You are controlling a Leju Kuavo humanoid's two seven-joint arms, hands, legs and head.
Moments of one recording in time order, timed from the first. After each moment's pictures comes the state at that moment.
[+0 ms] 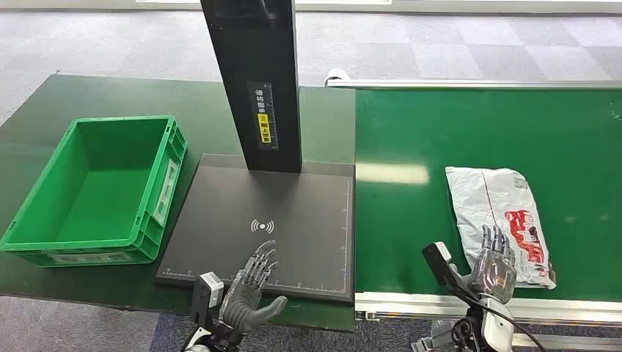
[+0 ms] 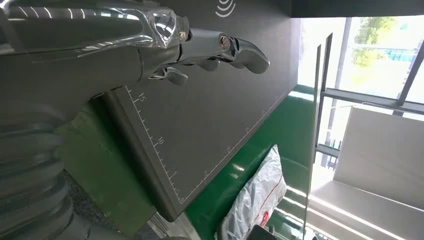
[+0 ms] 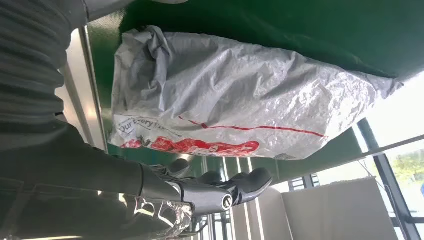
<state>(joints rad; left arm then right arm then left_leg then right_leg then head) 0.03 -0.20 -0.20 -1.18 0.01 -0.21 -0.48 -0.26 0.00 -0.28 -0.72 1.29 -0.56 -0.12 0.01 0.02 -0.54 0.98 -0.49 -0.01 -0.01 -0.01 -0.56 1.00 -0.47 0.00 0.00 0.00</state>
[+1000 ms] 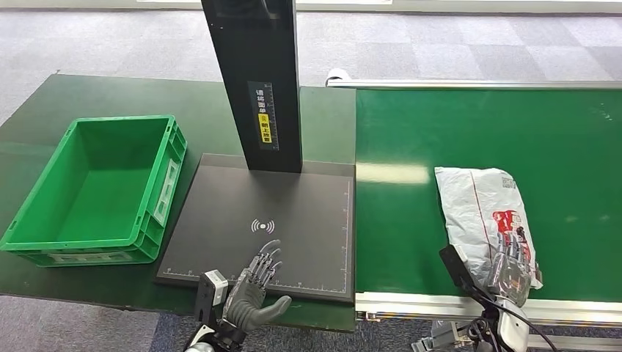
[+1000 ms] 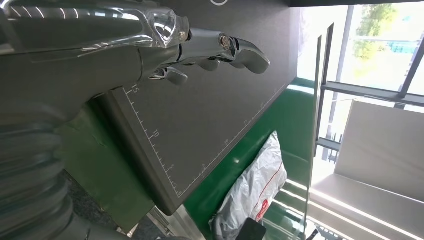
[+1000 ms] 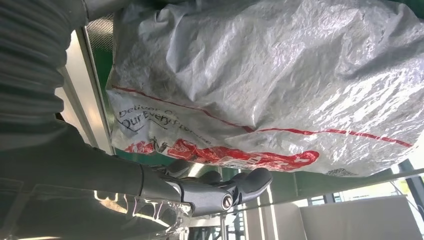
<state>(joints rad) 0.02 -0.22 -0.20 -1.17 -0.01 -0.23 -0.47 -0.36 -0.09 -0.34 -0.46 1.25 -0.63 -0.15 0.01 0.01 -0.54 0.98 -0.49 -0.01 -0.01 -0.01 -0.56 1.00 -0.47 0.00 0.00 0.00</state>
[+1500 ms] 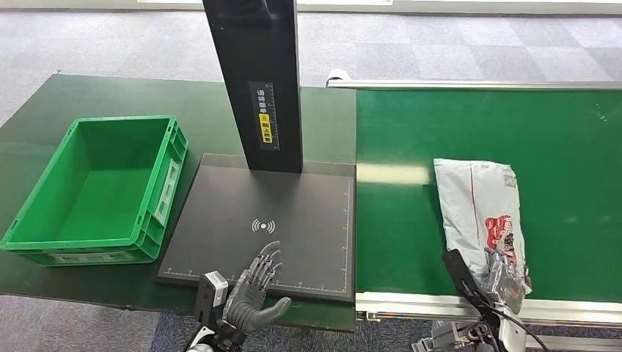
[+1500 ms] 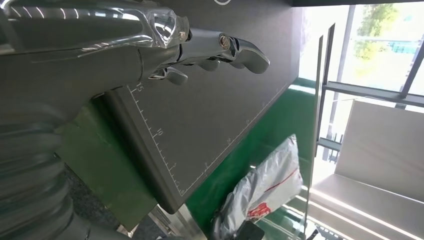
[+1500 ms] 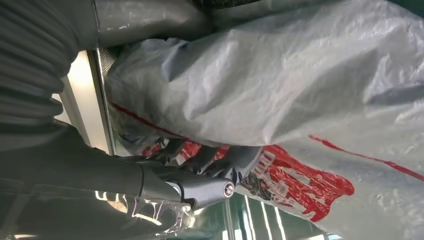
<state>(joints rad) 0.02 -0.22 -0.20 -1.17 -0.01 -0.23 -0.47 -0.38 -0.08 -0.42 -0.38 1.13 -0.55 -0.24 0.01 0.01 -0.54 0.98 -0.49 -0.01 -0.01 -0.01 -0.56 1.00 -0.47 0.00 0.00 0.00</state>
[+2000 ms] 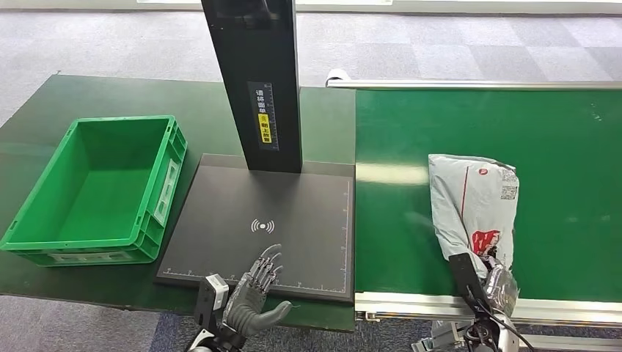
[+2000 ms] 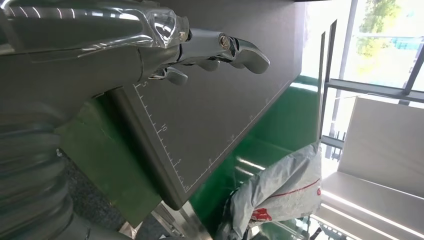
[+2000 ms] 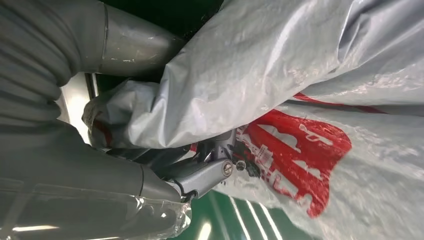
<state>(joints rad) 0.03 -0.22 -0.19 -1.18 -0.02 -0.24 -0.47 -0.35 0.00 -0.50 -0.44 0.87 -0.48 -0.50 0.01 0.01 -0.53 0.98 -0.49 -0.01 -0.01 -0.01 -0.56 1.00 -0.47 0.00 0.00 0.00</state>
